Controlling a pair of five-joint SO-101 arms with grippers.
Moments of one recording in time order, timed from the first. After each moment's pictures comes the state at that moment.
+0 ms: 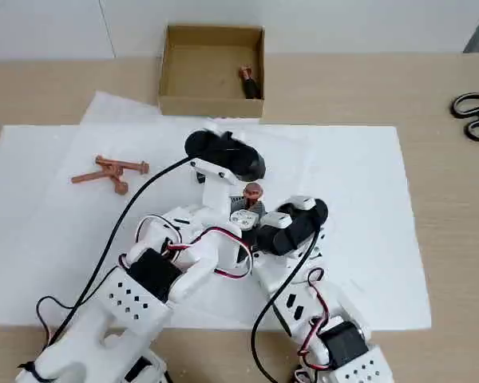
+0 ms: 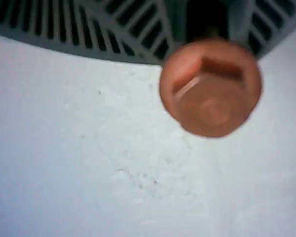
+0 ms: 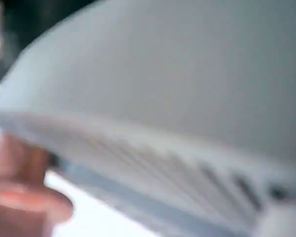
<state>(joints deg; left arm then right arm) 32.8 -42.8 48.6 47.4 19.8 -31.5 -102.7 93.8 34.2 -5.8</state>
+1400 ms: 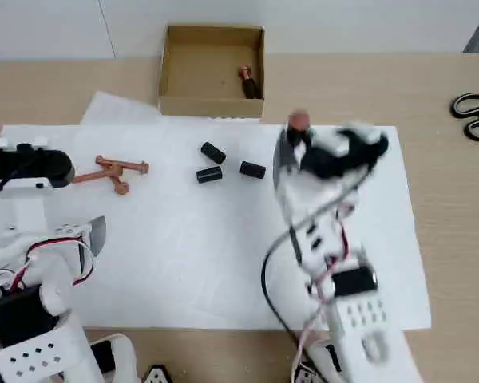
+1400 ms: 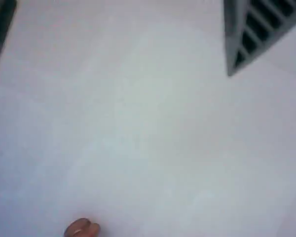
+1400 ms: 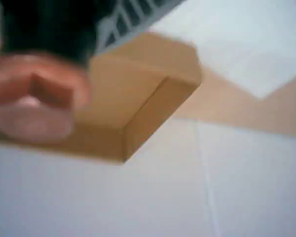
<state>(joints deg) -25.6 -62.2 38.1 84.8 -10.9 -15.9 -52.4 62.9 1.1 -8.0</state>
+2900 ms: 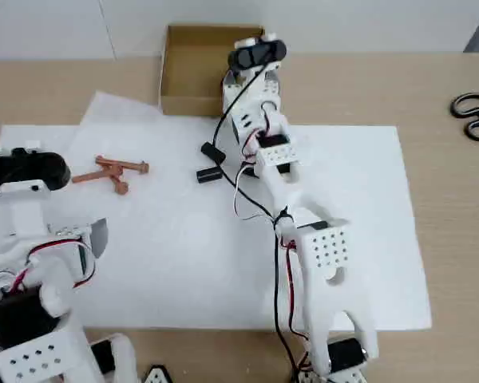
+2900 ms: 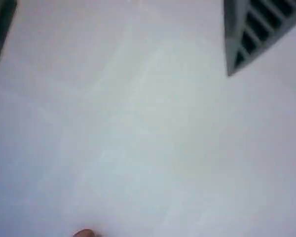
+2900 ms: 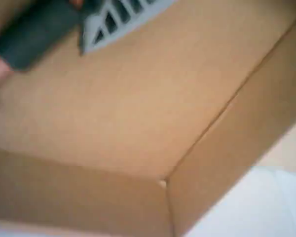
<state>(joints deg) -25.8 -62.5 38.1 86.9 -7.3 -18.7 52.3 -31.4 1.2 -8.0</state>
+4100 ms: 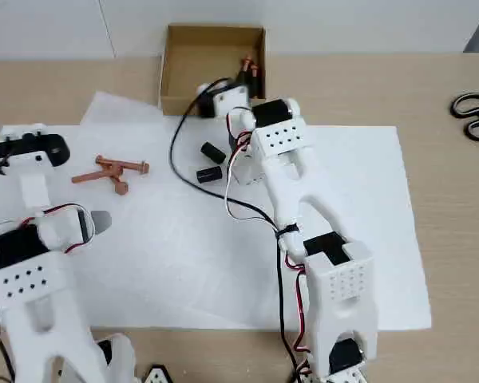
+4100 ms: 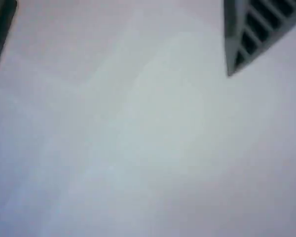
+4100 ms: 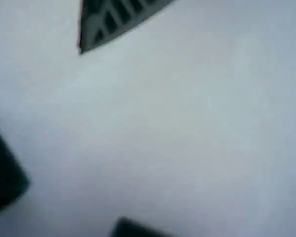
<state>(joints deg) -25.8 -41.7 39.3 77.5 -2.0 -22.9 31.8 -31.8 87.8 17.9</state>
